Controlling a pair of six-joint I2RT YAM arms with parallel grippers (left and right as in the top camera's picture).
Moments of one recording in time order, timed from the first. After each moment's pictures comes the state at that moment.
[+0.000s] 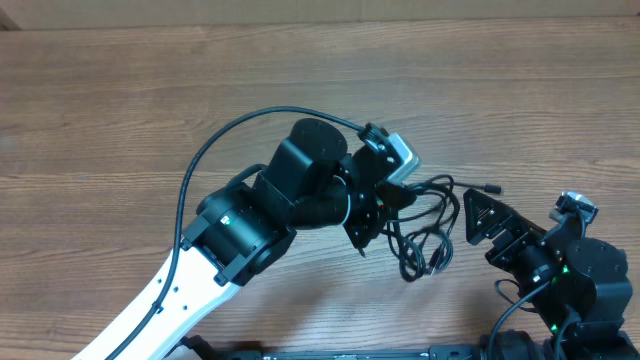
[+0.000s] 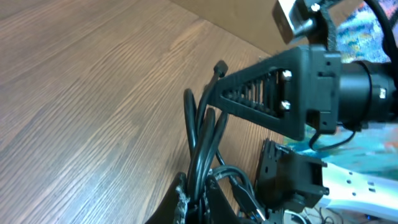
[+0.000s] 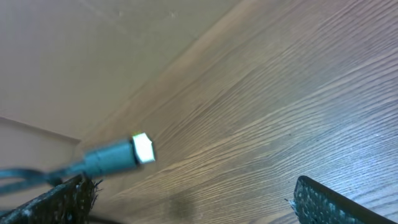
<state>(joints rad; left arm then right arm) -0.78 1.29 1.38 -0.64 0.50 -0.06 0.08 0.47 0.80 -0.81 -0.15 0.73</state>
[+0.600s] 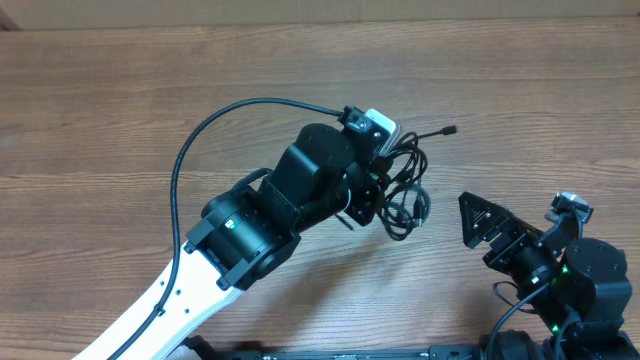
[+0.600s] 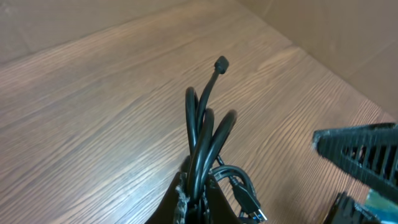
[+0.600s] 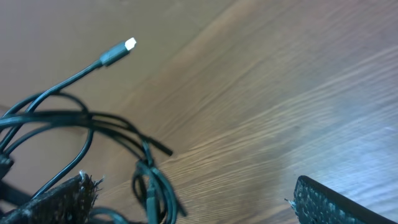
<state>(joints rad) -0.81 1.29 1.38 -0.60 0.09 -0.22 0.08 0.47 0.80 -0.80 -0.23 0.72</state>
